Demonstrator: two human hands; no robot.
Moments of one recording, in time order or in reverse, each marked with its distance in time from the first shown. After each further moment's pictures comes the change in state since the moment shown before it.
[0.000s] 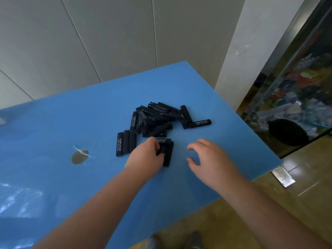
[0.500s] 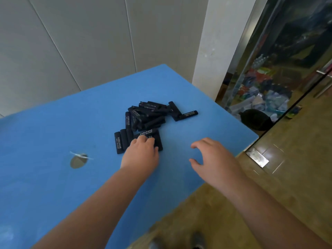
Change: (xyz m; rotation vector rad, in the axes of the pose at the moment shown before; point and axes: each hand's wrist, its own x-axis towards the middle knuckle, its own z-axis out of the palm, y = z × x) left_hand -0.017 -0.031 -0.005 0.310 0.037 0.317; right_hand -0.067 -0.042 0.000 -0.104 0.120 0.207
